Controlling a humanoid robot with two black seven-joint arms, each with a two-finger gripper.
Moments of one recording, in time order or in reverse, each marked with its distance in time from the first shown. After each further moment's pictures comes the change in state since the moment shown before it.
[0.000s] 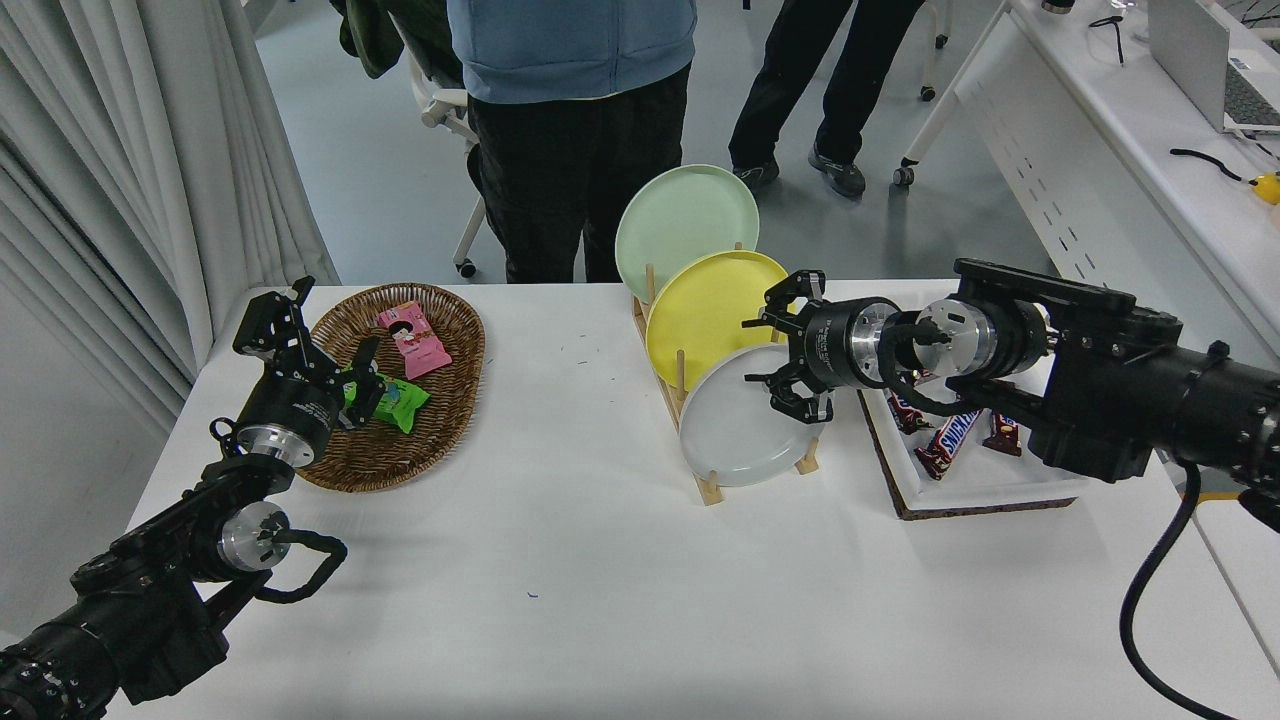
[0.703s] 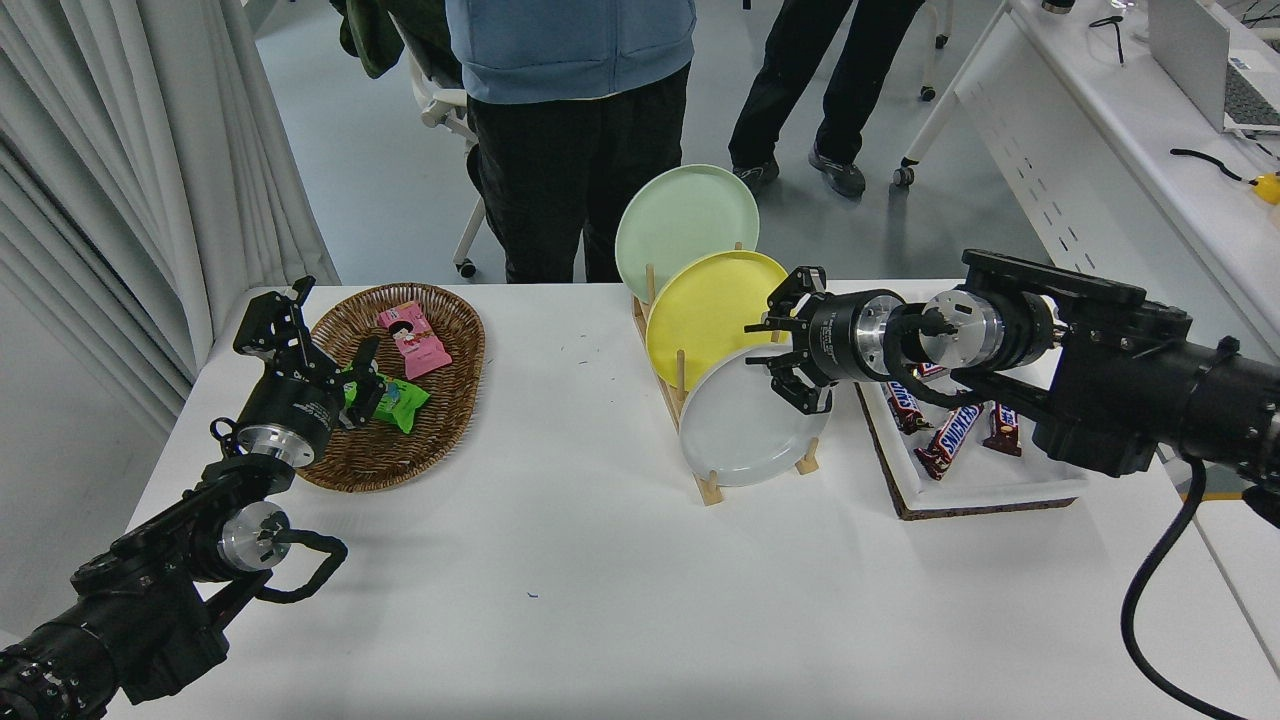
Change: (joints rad) left arm -0.001 0.000 0.000 0.000 0.000 0.000 0.000; right arm 0.002 -0.009 0.011 -0.002 -0.007 -0.001 -0.014
